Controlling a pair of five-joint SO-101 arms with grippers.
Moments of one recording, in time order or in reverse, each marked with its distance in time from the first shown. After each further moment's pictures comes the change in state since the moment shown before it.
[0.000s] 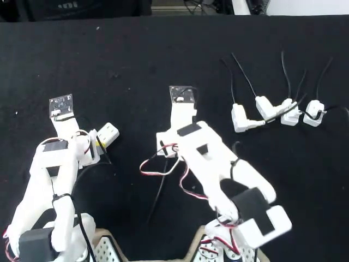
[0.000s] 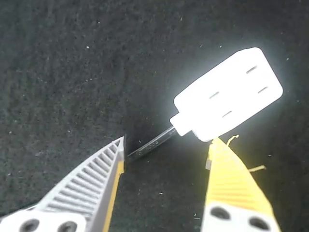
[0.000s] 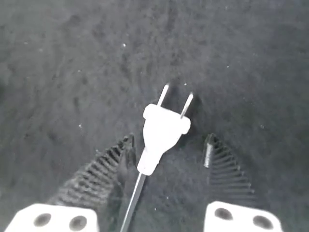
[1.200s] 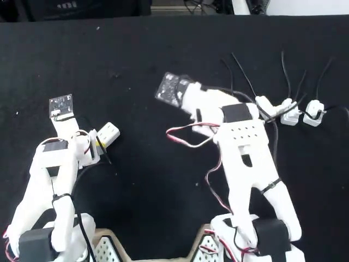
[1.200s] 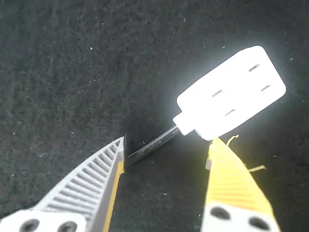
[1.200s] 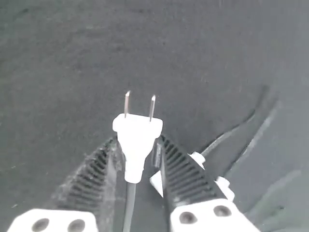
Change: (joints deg) left arm 0.0 0.0 0.0 0.0 0.0; right arm 14.9 -18.4 -12.3 17.7 82.6
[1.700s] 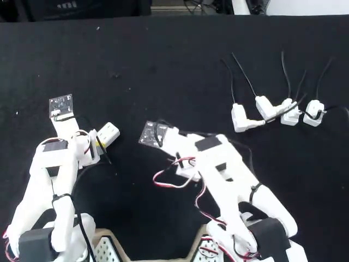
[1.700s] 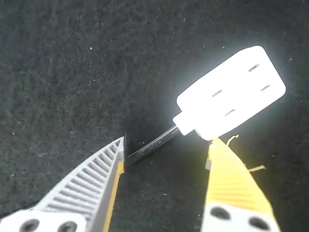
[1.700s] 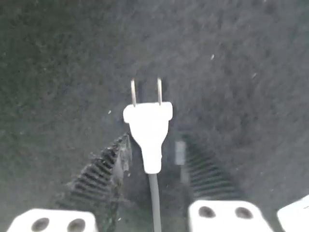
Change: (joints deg) left arm 0.0 0.0 0.0 0.0 0.0; right arm -10.5 0.0 25.7 -10.1 -10.8
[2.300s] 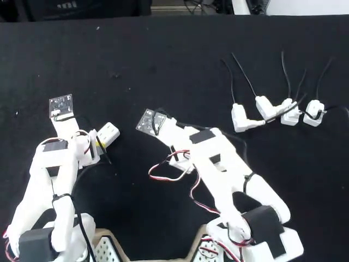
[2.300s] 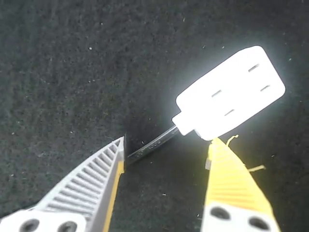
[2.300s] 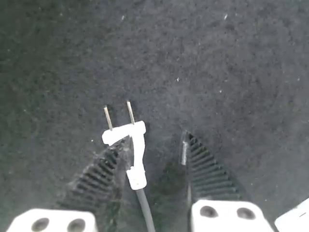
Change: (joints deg) left arm 0.0 0.0 0.0 0.0 0.0; right arm -1.2 7.6 -5.2 -3.8 -6.6
